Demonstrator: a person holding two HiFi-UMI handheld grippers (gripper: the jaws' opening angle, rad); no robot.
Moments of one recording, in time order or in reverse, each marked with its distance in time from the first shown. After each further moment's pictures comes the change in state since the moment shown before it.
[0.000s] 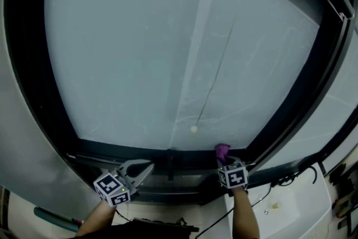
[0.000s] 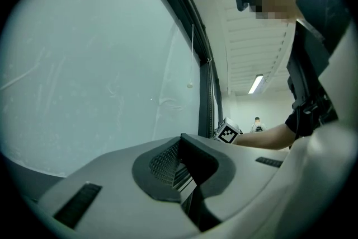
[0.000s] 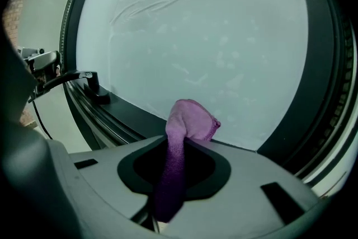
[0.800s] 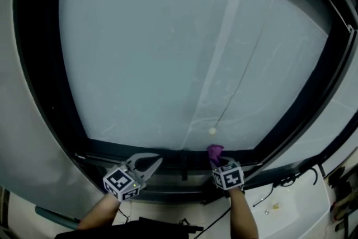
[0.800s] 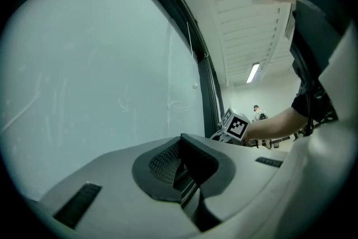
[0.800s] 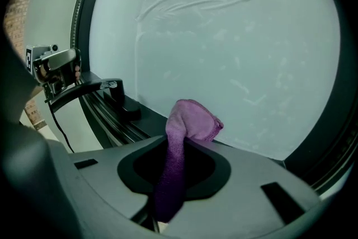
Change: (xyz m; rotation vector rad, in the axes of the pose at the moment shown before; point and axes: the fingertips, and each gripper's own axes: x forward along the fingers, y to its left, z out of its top) left arm -0.009 0.027 0.015 0.123 0.037 0.023; right arm 0.005 0.078 0.031 -0.046 0.007 0.108
